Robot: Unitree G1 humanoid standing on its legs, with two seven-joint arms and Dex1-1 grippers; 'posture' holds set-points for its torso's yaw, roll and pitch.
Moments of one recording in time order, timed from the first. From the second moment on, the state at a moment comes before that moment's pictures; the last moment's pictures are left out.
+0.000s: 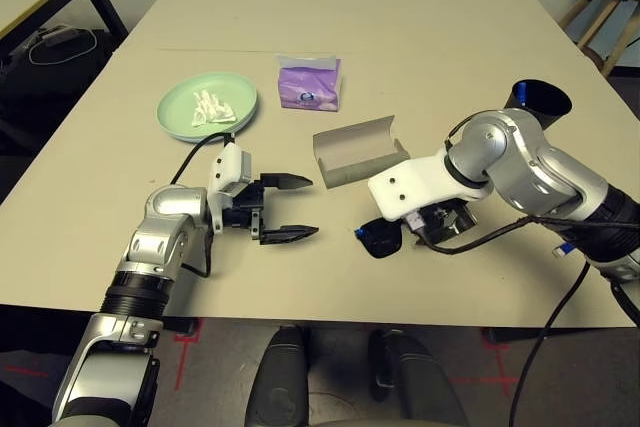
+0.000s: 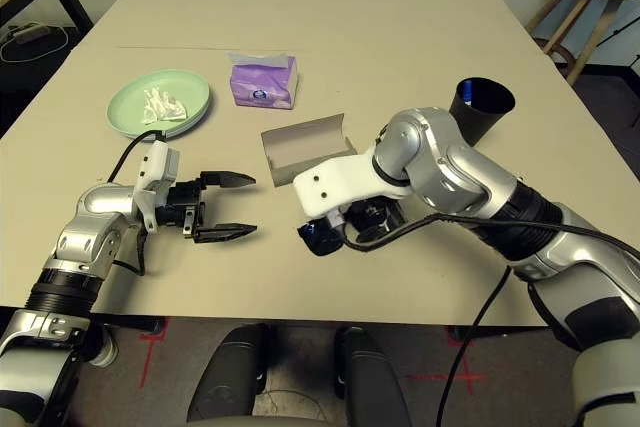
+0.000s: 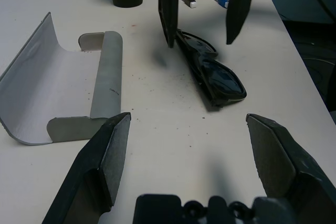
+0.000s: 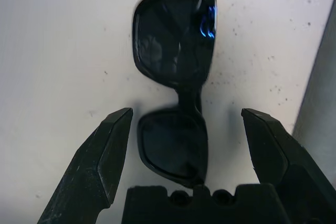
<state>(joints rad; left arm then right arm) -0.44 0.55 -0.06 0.24 -0.34 0.03 -1.38 -0.95 -0.75 0.69 -0.11 -0.30 0.38 1.56</state>
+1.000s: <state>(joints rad) -0.42 0.55 -0.06 0.20 -0.34 0.03 -1.37 -0.96 -0.67 0.69 -0.03 -0.36 0.33 1.56</state>
